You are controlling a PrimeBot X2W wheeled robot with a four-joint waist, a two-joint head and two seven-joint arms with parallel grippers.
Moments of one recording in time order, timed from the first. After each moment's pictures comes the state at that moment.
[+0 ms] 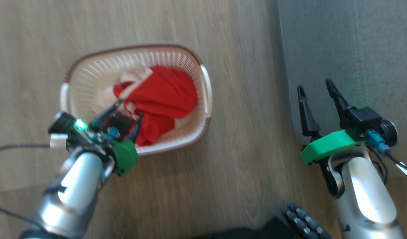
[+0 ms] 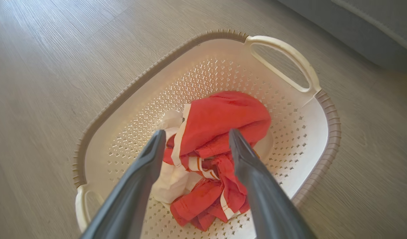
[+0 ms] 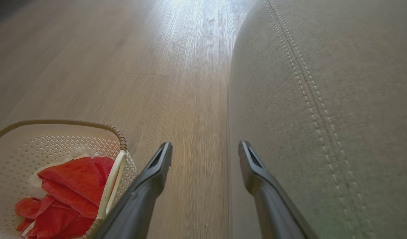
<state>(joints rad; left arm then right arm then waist) -0.56 0.20 -0.40 0.72 0.10 -0.07 -0.25 -0.32 -0.04 0.01 0.34 0.04 0.13 -0.25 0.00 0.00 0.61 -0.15</state>
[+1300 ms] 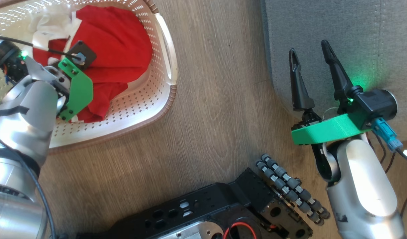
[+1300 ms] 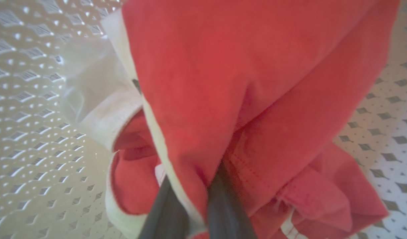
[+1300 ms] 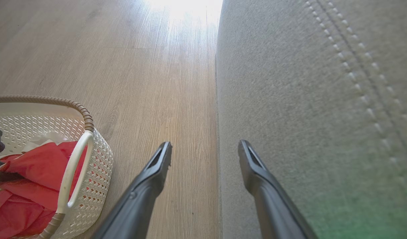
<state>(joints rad) -1.11 0.26 -0.65 1.29 0.15 -0.13 -0.08 -0.37 -0.04 0.12 0.14 0.13 0.12 -0.27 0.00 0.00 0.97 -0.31</state>
